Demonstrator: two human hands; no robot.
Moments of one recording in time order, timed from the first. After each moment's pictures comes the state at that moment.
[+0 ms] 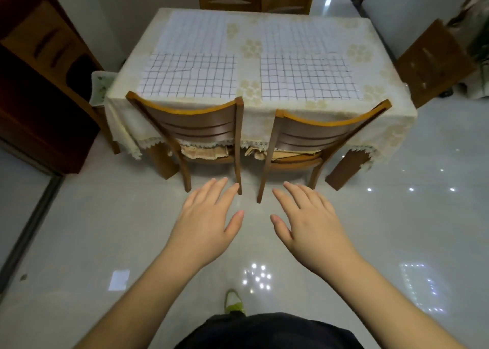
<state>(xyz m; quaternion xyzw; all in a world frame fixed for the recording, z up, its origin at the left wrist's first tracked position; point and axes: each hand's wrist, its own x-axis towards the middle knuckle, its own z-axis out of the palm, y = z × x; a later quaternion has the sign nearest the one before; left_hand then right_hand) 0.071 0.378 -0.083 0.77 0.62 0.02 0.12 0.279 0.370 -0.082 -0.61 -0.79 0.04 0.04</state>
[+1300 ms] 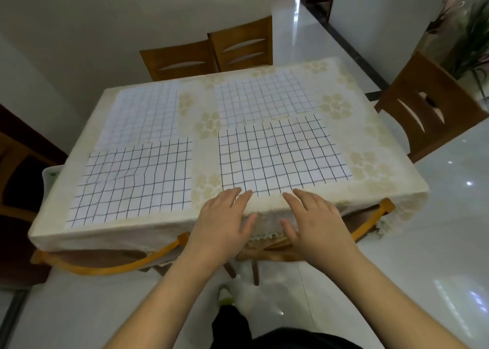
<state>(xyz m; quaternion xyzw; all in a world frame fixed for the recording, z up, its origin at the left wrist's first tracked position) 0.227 0.814 -0.083 0.82 0.56 0.02 0.12 0.423 0.775 -0.087 -0.68 -0.72 0.10 0.08</state>
